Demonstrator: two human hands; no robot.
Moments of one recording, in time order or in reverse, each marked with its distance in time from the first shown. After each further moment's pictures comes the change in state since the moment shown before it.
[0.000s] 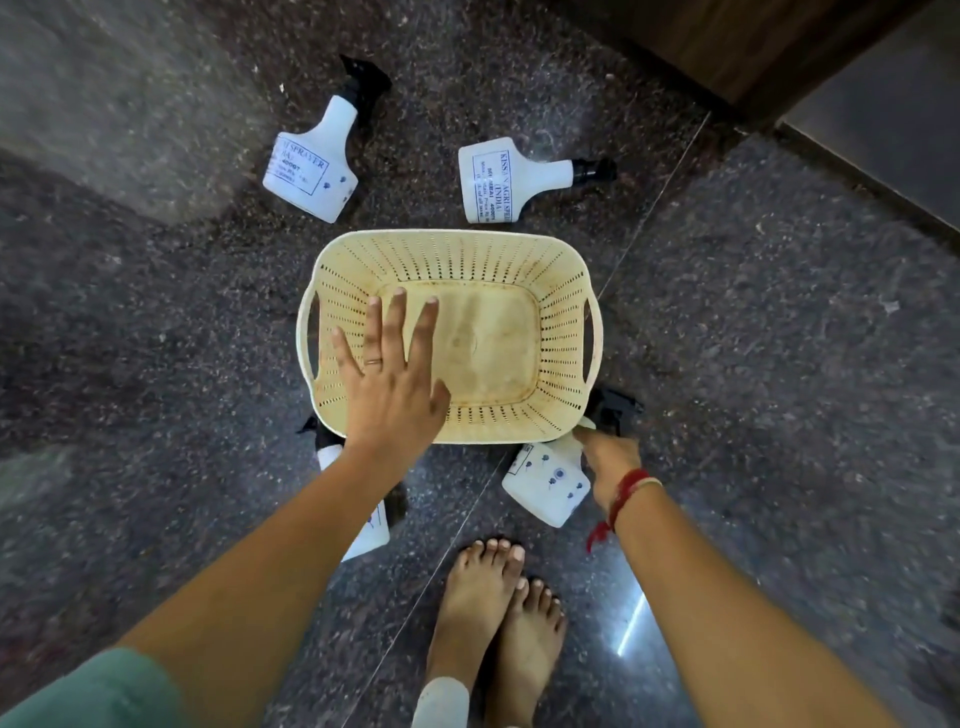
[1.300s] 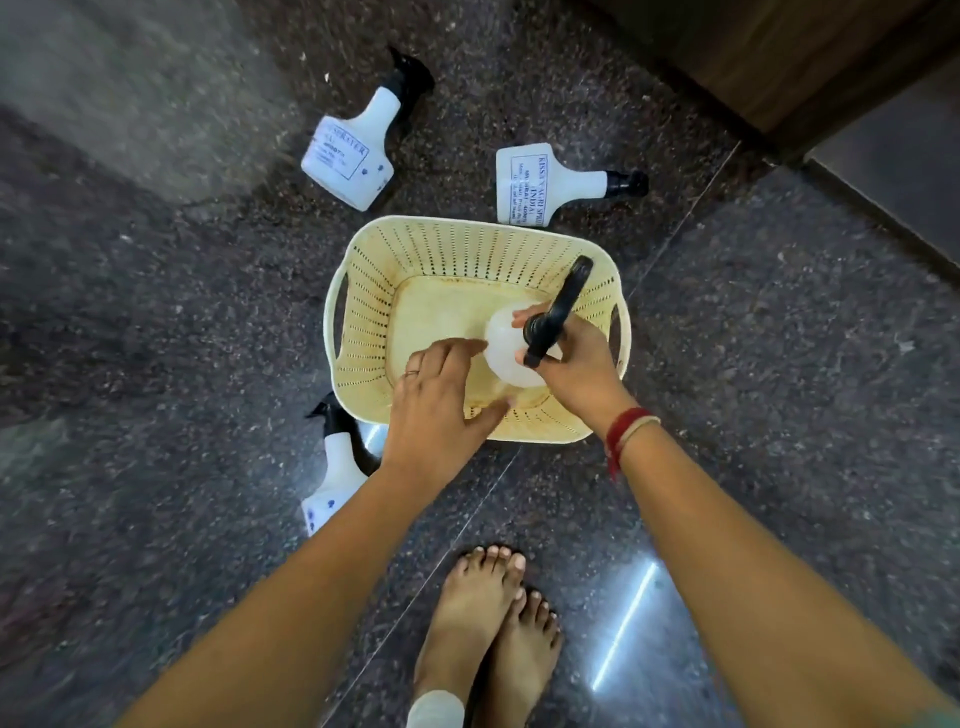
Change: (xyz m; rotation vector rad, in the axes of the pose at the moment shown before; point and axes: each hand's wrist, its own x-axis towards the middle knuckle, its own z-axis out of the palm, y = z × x) left_hand -0.024 0.018 -0.001 -0.571 0.070 -0.053; right_hand -0.075 -0.075 0.034 -0.352 -0.418 -1.183
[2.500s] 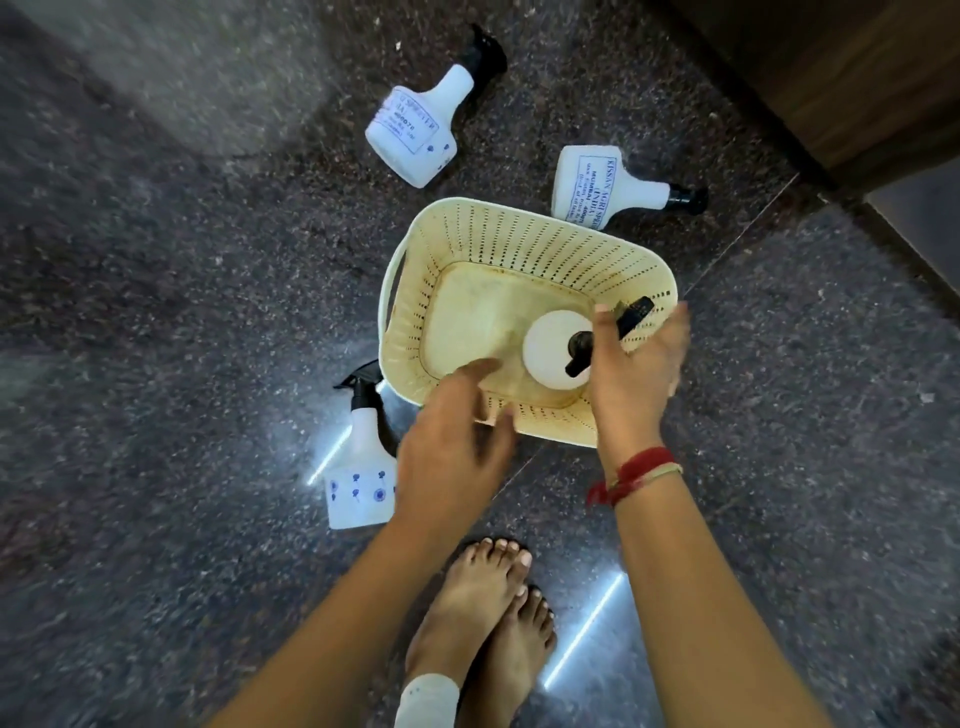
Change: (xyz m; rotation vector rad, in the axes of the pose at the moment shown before) left_hand -0.053 0.002 -0.023 -0.291 0.254 -0.067; right_hand -0.019 -0.038 0.030 -0.037 0.510 0.295
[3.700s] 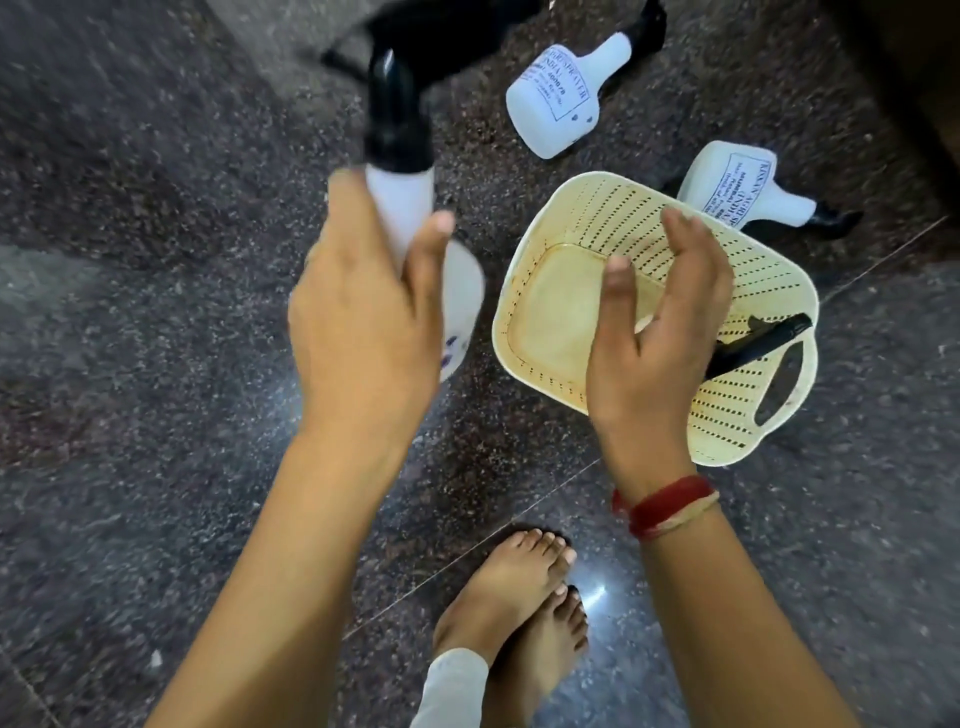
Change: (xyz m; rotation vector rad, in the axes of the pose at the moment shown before) left_hand 0.037 -0.098 -0.078 0.566 0.548 0.037; right_hand -0.090 -0.061 0.046 -0.075 -0.102 -0.593
